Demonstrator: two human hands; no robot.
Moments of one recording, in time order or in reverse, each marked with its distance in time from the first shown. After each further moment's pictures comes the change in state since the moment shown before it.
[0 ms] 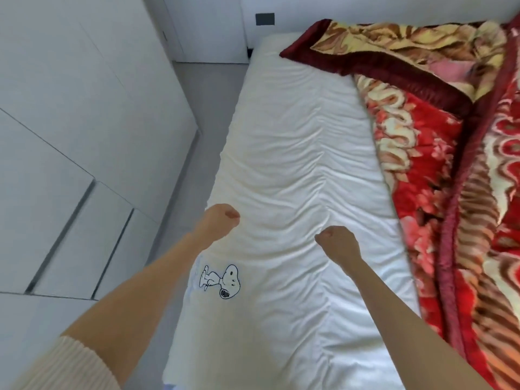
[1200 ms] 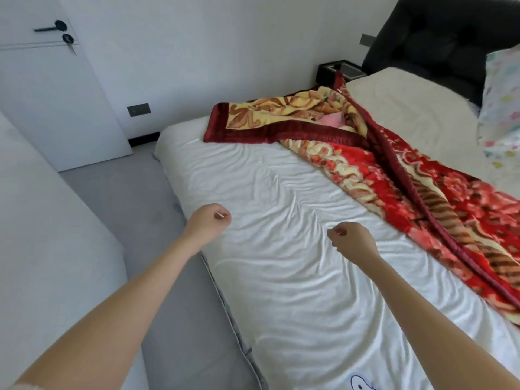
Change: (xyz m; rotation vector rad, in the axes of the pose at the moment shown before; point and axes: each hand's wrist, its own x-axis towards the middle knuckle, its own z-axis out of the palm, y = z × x) left_hand 0.341 -0.006 -0.287 -0.025 -0.281 0.664; right_hand 0.080 -0.323 0.085 0.097 0.646 0.278
